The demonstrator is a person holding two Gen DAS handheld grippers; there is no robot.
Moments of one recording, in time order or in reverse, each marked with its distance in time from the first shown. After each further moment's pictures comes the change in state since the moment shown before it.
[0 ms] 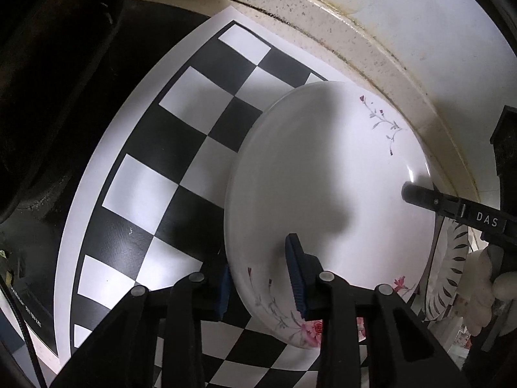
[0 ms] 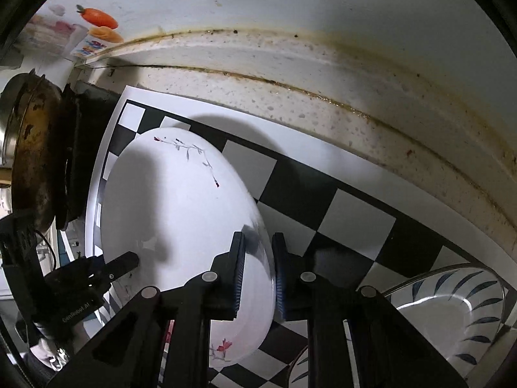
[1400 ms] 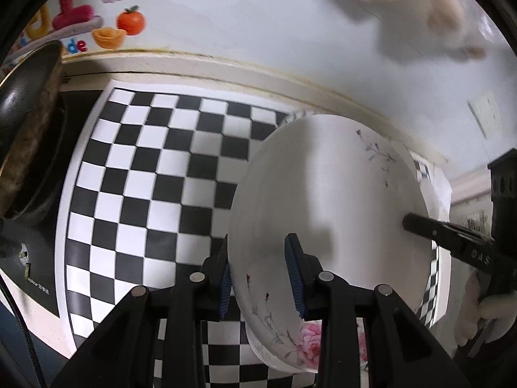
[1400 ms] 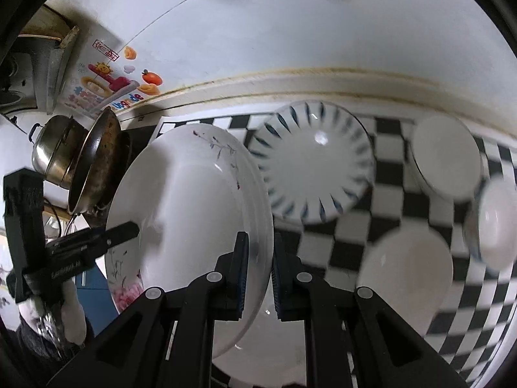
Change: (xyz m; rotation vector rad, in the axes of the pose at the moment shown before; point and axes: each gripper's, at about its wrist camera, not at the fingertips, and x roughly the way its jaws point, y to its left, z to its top) left arm -0.116 -0.106 -0.115 0.408 -0.074 -0.126; right arm -0.190 -0.030 -0.271 0.209 -0.345 -0.005
